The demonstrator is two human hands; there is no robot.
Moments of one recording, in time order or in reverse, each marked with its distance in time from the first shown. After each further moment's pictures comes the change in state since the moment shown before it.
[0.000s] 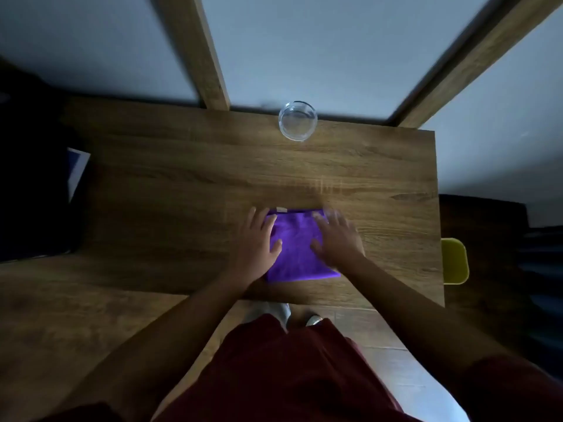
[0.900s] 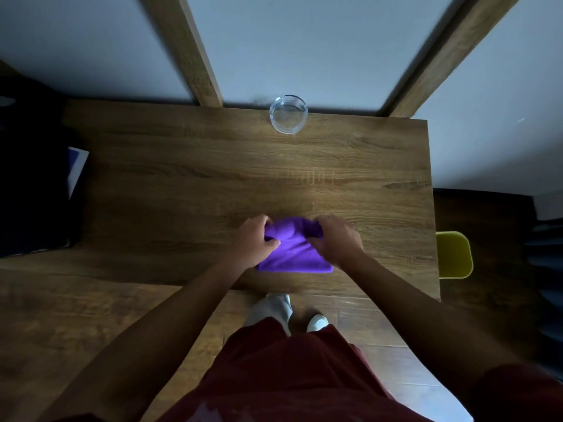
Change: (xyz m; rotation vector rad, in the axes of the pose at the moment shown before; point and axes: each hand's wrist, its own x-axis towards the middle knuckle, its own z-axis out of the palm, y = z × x) left_hand -0.006 0.025 -0.008 -0.279 -0.123 -0.160; right_hand -0.028 0.017 0.000 0.224 0.088 0.041
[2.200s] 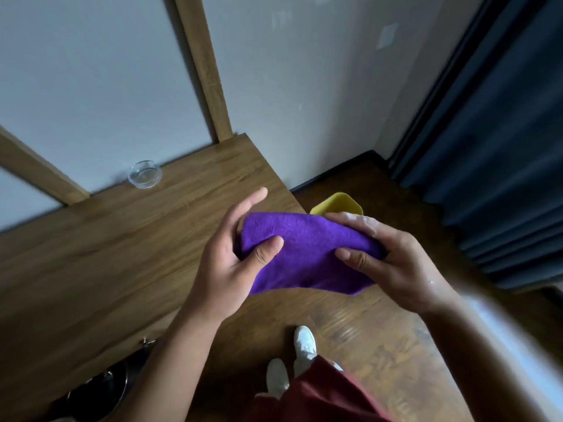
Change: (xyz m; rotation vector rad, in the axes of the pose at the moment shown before) left_hand -0.283 0.226 -0.008 -0.653 -0.148 0.826; right_hand -0.453 0.058 -0.087 0.847 0.658 -0.136
